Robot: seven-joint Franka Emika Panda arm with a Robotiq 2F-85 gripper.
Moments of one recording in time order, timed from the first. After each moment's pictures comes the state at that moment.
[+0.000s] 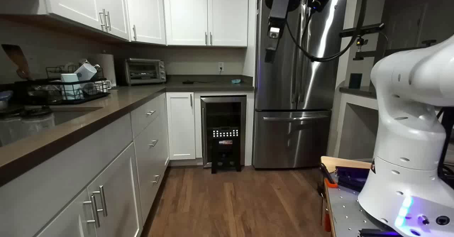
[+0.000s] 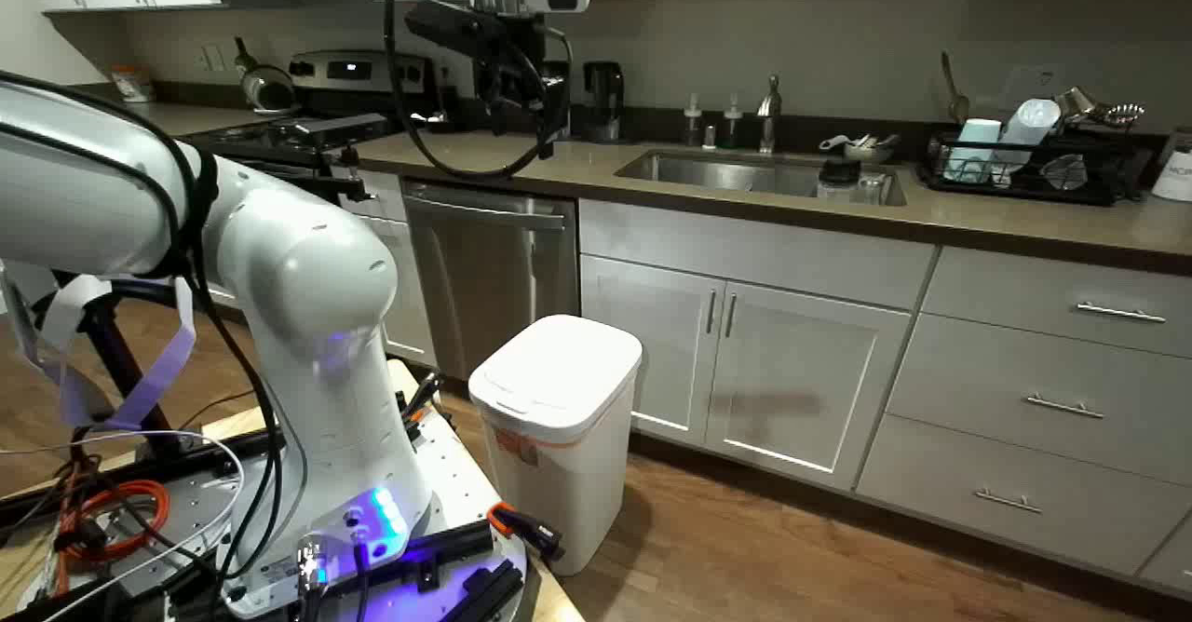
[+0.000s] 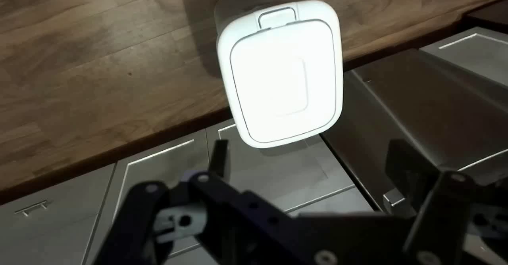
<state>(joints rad) 0.18 -0.94 0.01 -2.65 0.21 1.89 -0.03</state>
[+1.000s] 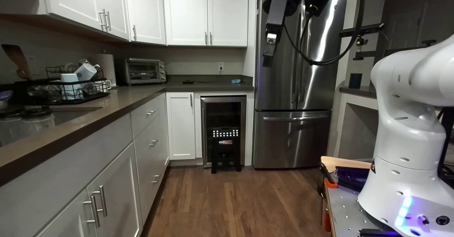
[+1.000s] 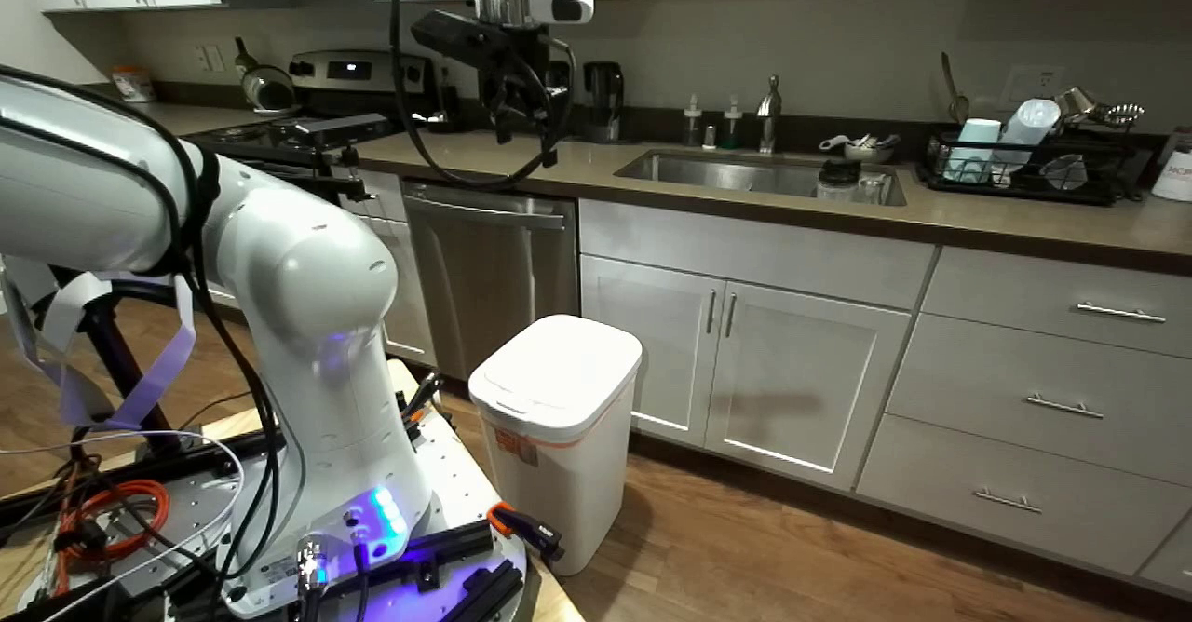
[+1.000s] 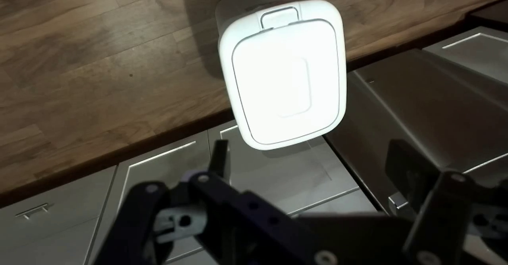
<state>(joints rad) 0.17 -0.92 0.01 -2.67 0.21 1.92 -0.03</state>
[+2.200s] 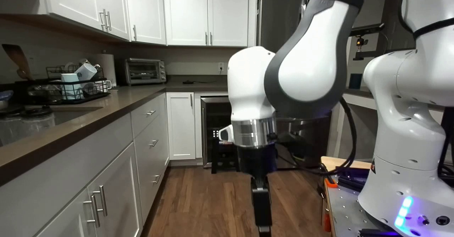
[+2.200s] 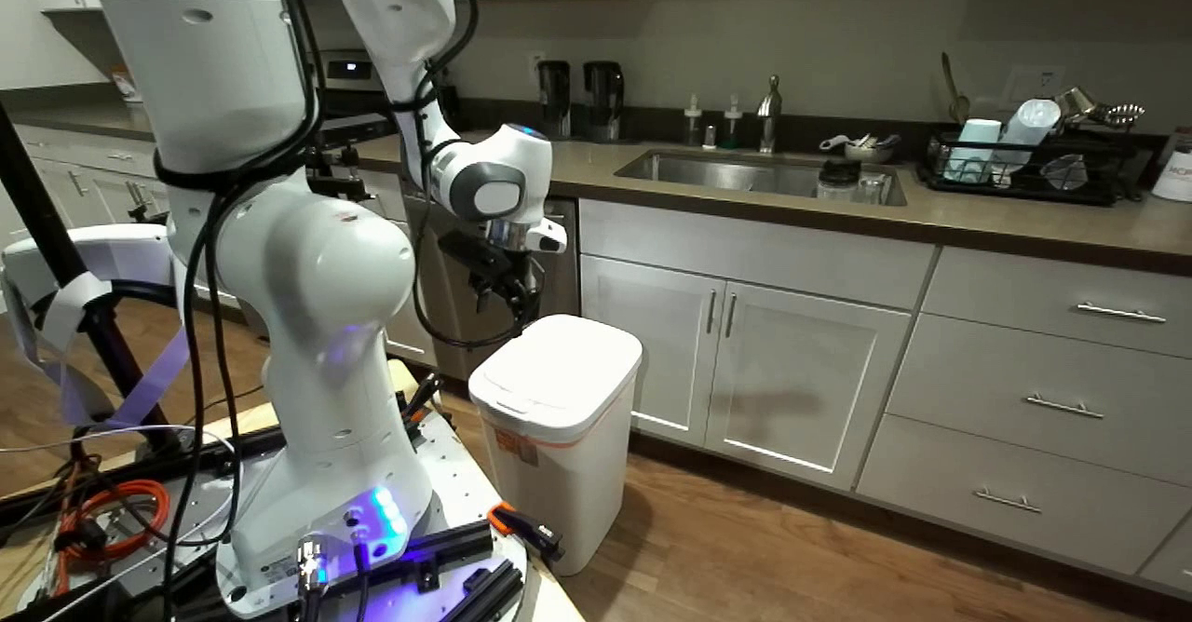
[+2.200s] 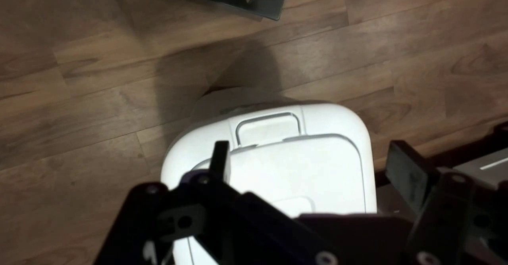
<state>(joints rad) 0.41 0.00 0.18 -2.80 0.50 2.68 -0.14</state>
